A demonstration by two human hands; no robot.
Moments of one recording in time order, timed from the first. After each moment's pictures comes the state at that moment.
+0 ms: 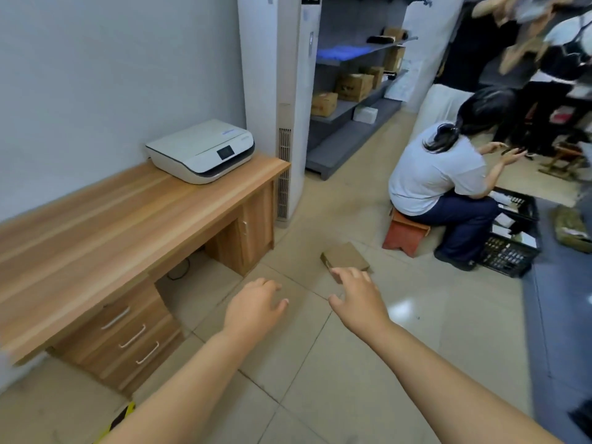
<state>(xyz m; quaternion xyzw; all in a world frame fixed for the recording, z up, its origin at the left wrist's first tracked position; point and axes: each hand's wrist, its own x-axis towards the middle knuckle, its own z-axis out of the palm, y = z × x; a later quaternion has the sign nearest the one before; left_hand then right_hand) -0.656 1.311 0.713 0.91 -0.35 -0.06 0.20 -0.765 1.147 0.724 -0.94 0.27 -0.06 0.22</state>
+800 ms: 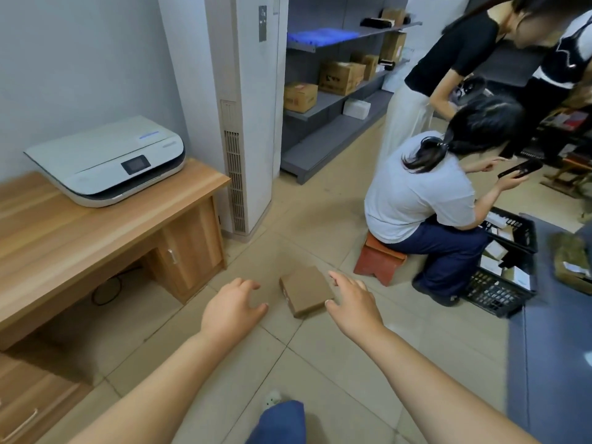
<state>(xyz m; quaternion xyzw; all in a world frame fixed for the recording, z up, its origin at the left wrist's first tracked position) -0.539 0.927 0.675 0.93 -0.28 -0.09 0.20 -0.656 0.738 0.685 -0.93 0.29 -0.01 0.24</state>
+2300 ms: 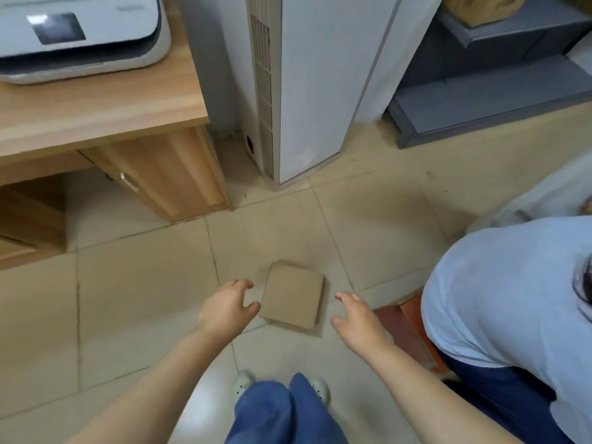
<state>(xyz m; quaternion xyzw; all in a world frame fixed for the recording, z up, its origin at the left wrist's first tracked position) -0.298 0.514 0.463 0.95 0.08 -0.23 0.22 -0.306 0.269 0.464 -0.91 0.07 0.30 0.27</state>
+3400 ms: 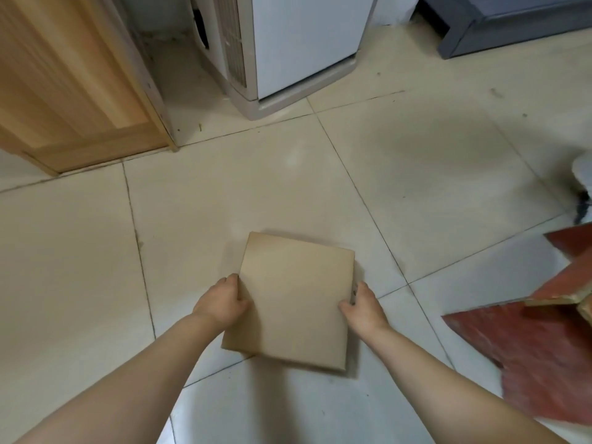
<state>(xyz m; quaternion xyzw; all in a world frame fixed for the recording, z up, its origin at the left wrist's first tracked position) -0.220 0.509 -0.127 0.91 0.09 -0.35 0.22 -0.243 0.251 -0.117 -0.87 0.26 0.30 0.31</state>
